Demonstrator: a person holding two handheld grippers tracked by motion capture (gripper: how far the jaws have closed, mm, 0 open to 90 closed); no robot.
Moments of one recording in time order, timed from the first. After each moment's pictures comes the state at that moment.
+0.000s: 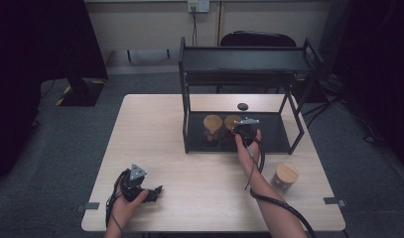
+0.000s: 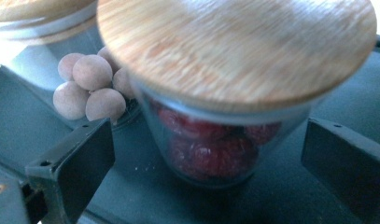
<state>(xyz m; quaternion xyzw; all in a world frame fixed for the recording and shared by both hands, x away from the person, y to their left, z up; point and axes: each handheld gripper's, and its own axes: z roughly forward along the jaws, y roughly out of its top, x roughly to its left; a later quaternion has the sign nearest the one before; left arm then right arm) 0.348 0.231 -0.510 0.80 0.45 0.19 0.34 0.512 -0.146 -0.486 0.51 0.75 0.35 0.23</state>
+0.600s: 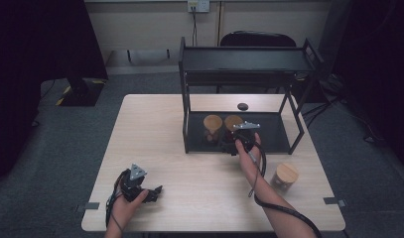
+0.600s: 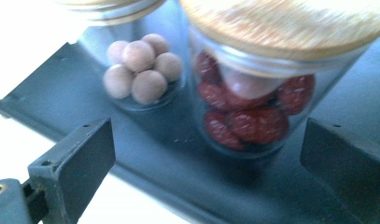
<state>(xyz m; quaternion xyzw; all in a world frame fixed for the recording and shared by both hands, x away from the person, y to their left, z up) 0.348 0.231 -0.510 0.80 0.45 0.19 0.34 0.489 -0.144 -0.480 0.49 0.76 0.37 0.21</state>
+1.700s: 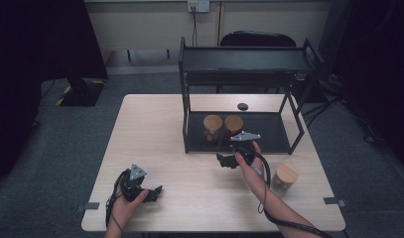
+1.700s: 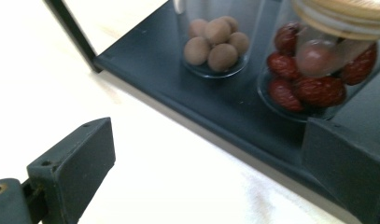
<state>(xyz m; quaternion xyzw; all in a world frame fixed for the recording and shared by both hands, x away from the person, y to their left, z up) 0.348 0.231 -0.510 0.80 0.45 0.19 0.34 0.441 -0.138 -0.469 0.43 0.79 0.39 0.18</state>
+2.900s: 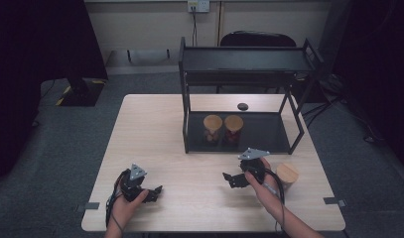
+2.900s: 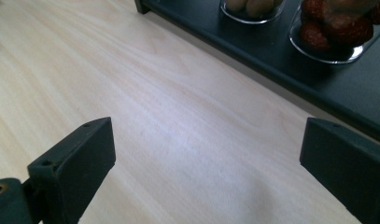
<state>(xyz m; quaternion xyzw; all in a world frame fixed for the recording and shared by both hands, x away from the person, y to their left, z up) 0.348 0.231 -0.510 0.80 0.45 0.19 0.34 0.387 -0.163 -0.476 0.38 0.83 0.38 0.16</state>
